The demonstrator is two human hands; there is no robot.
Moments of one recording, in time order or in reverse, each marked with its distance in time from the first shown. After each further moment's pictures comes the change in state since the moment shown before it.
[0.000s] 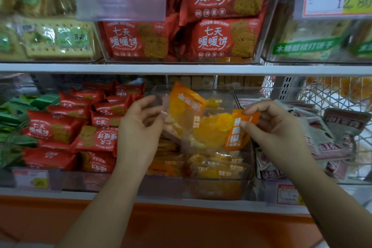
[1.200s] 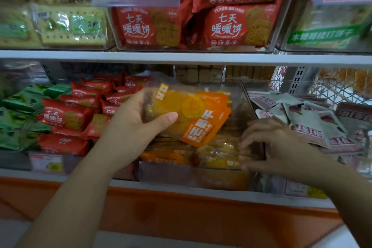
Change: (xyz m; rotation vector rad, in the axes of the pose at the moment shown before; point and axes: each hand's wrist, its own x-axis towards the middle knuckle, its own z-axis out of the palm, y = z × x) left_hand -0.013 0.027 -0.041 -0.153 -0.371 0.084; right_hand -0.009 0.017 -0.022 -0.850 -0.581 -0.194
